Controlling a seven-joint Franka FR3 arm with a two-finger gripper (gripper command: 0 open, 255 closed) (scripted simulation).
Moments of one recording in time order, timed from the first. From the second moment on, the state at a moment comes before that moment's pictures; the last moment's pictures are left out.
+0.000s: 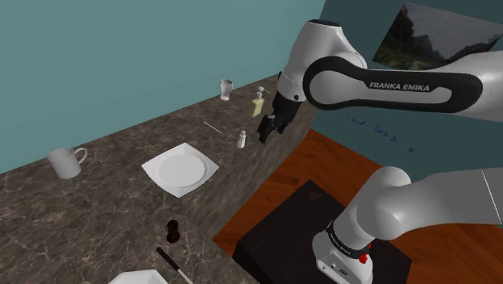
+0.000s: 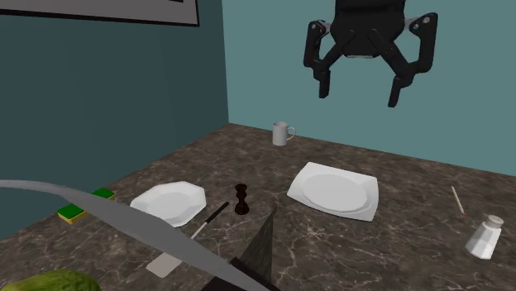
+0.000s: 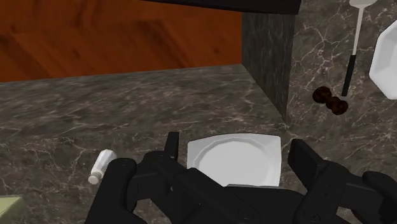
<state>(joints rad) 0.08 -0.70 0.17 -2.56 0.08 1.96 0.16</state>
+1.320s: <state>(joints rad) 0.10 -0.11 0.53 -2.56 0.05 2.60 0.63</state>
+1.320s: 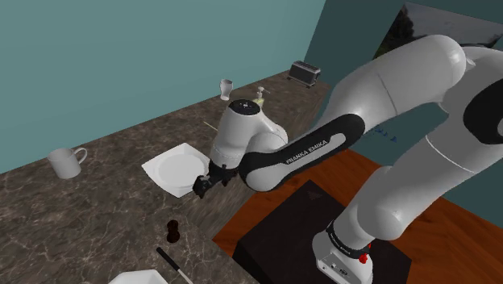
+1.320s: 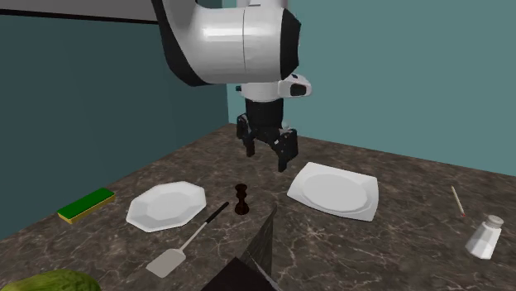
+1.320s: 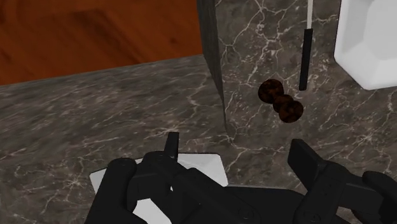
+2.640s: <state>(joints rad) 0.37 0.50 0.33 -2.22 -0.58 2.83 1.26</state>
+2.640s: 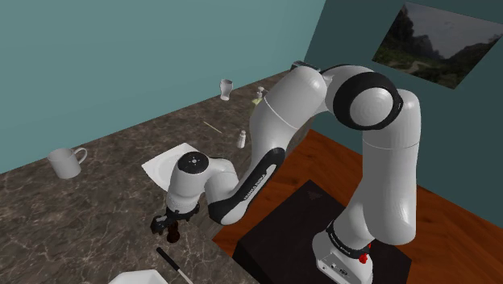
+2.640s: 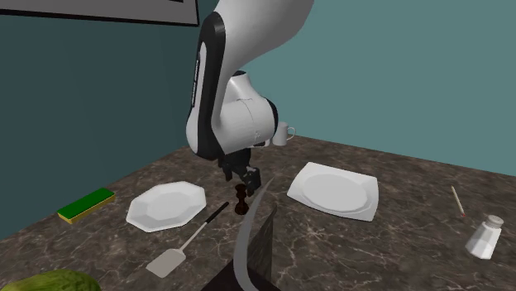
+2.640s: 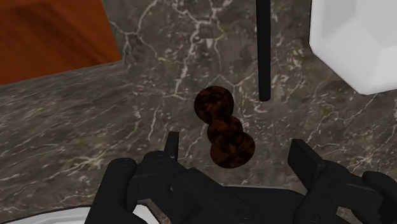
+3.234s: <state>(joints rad) 0.37 0.51 0.33 -2.21 -0.58 2.83 1.26</state>
